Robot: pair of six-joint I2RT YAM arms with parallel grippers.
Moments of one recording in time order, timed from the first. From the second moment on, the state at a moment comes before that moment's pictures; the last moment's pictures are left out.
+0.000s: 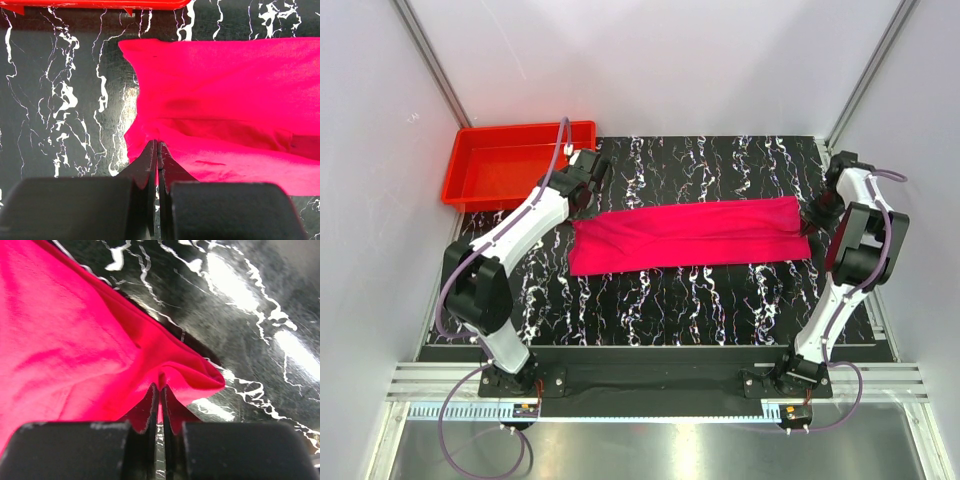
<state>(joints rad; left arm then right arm) -0.47 1.69 1.46 -0.82 -0.38 -0.47 -0.31 2.05 1.62 -0.97 0.02 0.55</state>
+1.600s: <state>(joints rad) -0.44 1.74 1.62 -0.89 -0.43 -0.44 -0.21 2.15 1.96 -1.05 0.07 0.46</state>
